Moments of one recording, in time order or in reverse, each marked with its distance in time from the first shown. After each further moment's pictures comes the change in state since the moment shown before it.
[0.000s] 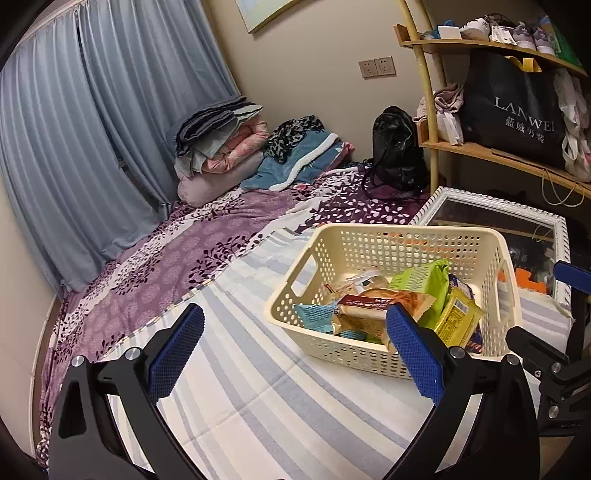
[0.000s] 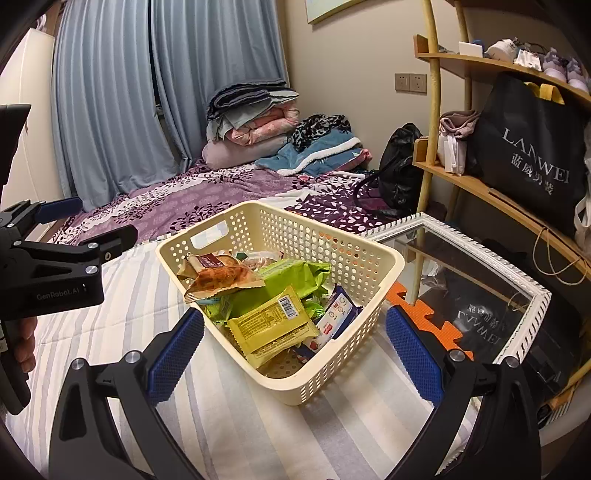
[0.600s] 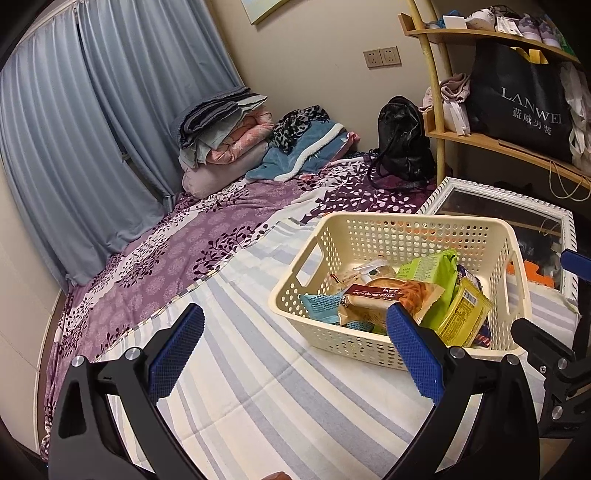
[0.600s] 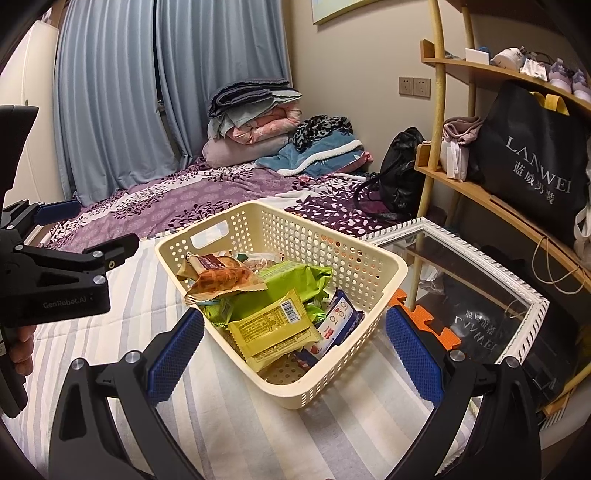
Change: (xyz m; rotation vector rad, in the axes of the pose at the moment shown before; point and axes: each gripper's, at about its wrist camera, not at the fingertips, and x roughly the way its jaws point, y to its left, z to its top) left arm 0.009 0.001 -0.003 0.003 0.039 0.015; right arm 0.003 0.007 0.006 -0.027 0.000 -0.010
